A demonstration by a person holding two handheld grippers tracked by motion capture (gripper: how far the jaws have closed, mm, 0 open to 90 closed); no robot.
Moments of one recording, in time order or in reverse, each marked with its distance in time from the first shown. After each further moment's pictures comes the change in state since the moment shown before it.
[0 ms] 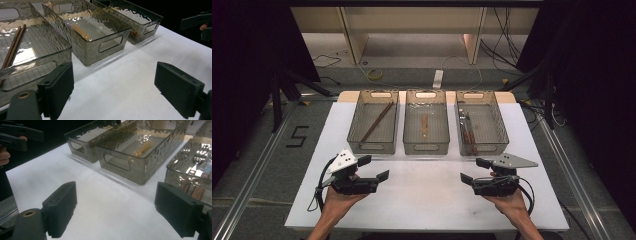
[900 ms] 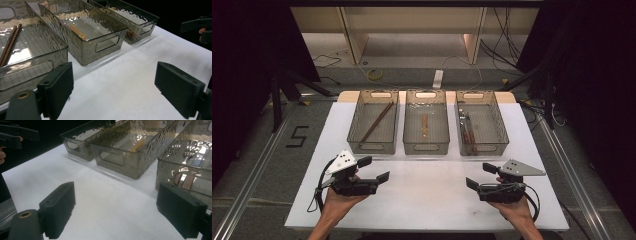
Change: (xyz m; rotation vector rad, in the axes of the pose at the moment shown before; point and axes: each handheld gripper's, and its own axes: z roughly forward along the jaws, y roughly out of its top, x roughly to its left) left arm -0.001 -0.001 -0.002 -0.002 -0.020 -0.005; right arm 0.000 -0.015 -0.014 -0.021 -0.036 0.021
